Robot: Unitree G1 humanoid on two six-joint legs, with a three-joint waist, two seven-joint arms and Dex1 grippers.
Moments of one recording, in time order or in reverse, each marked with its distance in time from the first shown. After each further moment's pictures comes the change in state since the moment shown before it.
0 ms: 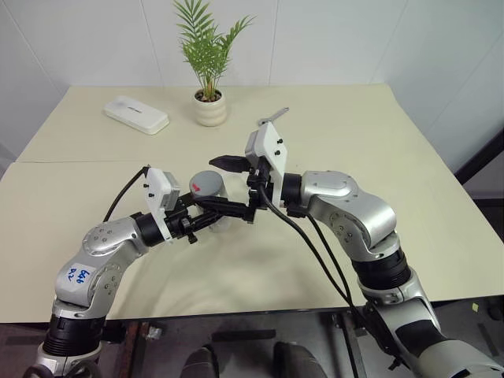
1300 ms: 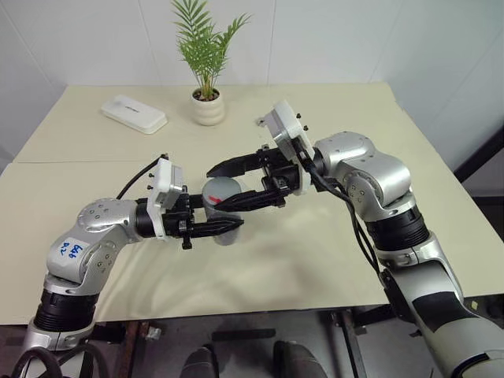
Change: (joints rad) left arm -0.107 0.102 0.025 0.060 -0.086 0.025 -0.332; right arm -0.209 -0.152 -0.014 0.300 0.121 -0.123 0.499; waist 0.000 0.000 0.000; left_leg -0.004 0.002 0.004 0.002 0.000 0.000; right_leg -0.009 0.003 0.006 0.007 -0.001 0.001
